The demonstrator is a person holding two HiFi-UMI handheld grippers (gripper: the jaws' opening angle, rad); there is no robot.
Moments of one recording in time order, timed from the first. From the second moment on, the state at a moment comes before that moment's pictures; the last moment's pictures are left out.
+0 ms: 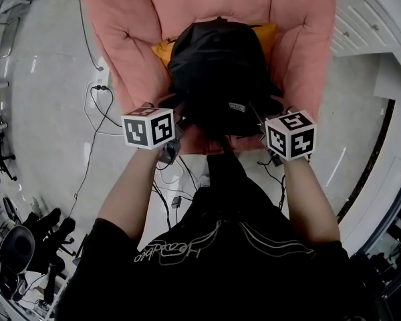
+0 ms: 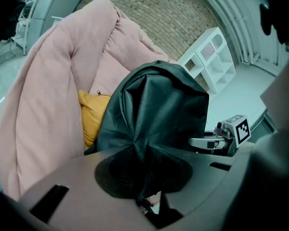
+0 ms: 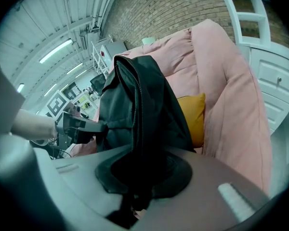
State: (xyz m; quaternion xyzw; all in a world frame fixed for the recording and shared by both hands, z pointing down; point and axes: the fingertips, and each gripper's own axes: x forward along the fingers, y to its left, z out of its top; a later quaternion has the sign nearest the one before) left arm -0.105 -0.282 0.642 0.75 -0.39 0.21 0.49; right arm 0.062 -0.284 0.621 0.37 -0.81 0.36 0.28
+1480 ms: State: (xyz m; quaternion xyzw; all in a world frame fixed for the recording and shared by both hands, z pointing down) left arm -0.111 -0.150 0.455 0.79 -0.41 0.17 0.42; right arm 0.058 -0.157 0.453 0.37 -0.85 0.31 0.20
